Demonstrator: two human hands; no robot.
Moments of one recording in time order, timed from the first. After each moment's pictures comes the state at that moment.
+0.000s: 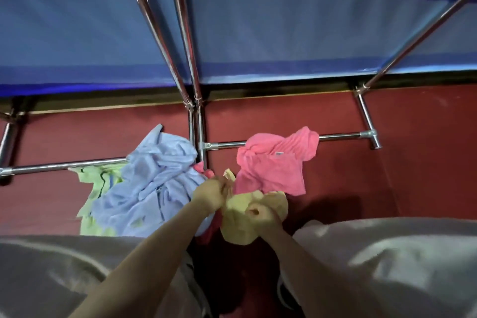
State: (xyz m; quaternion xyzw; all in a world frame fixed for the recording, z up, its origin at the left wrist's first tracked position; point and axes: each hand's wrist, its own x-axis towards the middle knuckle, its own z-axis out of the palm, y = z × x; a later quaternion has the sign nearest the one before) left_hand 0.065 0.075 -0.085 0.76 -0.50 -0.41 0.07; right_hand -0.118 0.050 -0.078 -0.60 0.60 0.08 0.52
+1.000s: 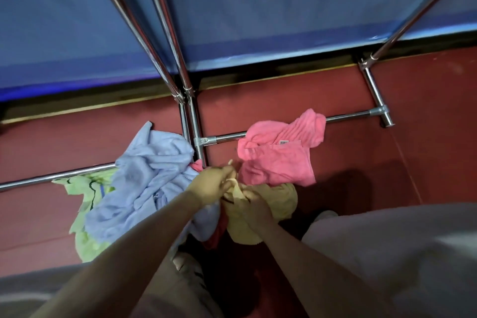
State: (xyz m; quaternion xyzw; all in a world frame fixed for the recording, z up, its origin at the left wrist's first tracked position) left_hand 0.097 0.051 -0.094 0.65 -0.66 -0.38 0.09; right_hand -0.069 0.056 -0.111 -0.61 0.57 -0.09 0.55
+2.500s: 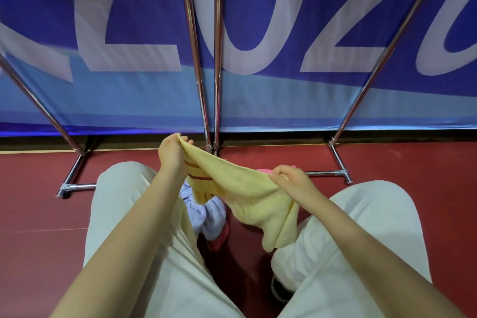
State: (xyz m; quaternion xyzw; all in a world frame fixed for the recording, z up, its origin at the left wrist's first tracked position) left_hand 0.082 0.160 0.225 0.57 0.08 -0.34 0.75; right_hand -0.180 0.086 0.200 -0.77 0.39 -0.17 0.47
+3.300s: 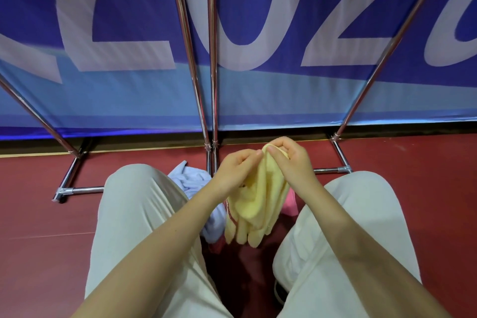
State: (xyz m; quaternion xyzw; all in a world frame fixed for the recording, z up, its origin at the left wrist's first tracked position) left_hand -0.012 0.140 0.218 0.64 -0.43 -0.41 0.49; right_hand -0.144 0.066 0.228 -0.71 0.36 -0.36 0.48
